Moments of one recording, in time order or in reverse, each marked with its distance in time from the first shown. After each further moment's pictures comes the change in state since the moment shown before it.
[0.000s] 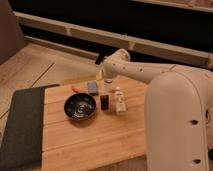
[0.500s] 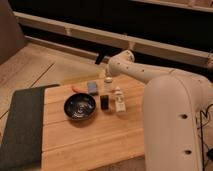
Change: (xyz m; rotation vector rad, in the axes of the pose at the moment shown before) arm -0.007 -0.034 0.033 0.005 0.022 -0.025
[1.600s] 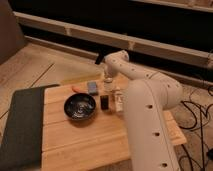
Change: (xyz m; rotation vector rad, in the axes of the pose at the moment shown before) arm 0.006 -0.009 0.054 0.019 0.158 -0.083
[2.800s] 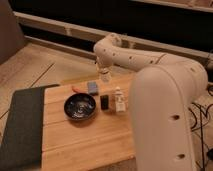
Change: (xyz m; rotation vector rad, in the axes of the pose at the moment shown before) arm -0.009 0.060 -0.155 0.108 -0.101 -0.037
